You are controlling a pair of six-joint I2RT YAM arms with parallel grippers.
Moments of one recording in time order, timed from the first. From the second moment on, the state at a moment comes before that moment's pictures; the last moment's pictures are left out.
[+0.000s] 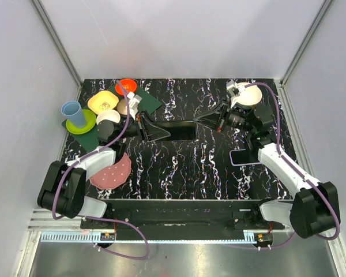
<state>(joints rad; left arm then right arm) -0.32 1.39 0.66 1.25 1.13 -1.08 0.31 1.23 0.84 0.66 -0.97 0.68</state>
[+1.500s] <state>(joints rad) -0.32 1.36 0.65 1.24 1.13 -1.06 0.30 1.16 0.78 0.70 -1.03 0.56</state>
